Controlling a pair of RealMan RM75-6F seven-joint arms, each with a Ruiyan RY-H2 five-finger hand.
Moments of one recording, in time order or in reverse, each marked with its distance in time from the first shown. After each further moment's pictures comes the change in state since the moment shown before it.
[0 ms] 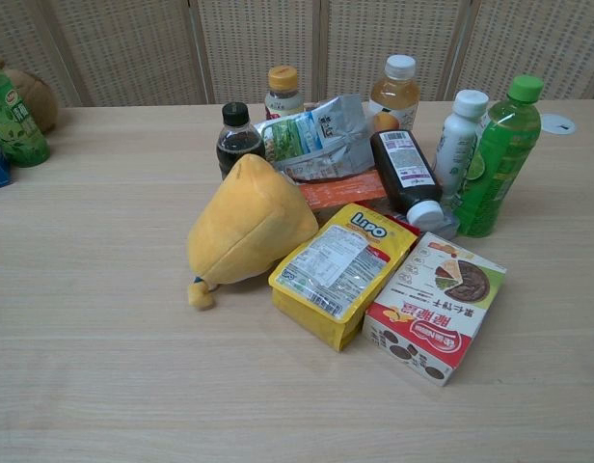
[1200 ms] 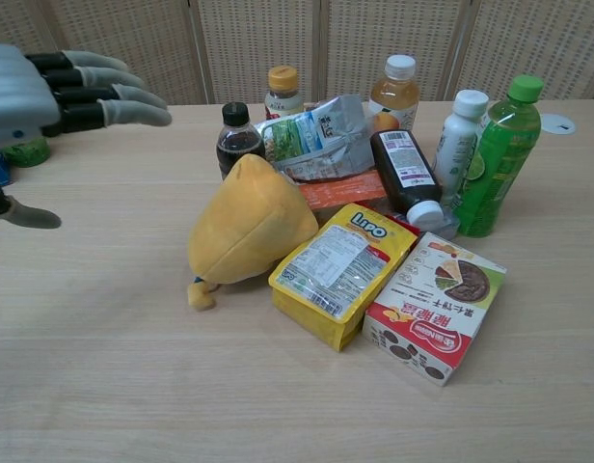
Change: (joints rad) left arm -0.515 -0.211 -0.084 0.127 0.356 -0.513 0.291; right arm -0.005 0.042 0.012 -0.032 0.021 0.008 0.070
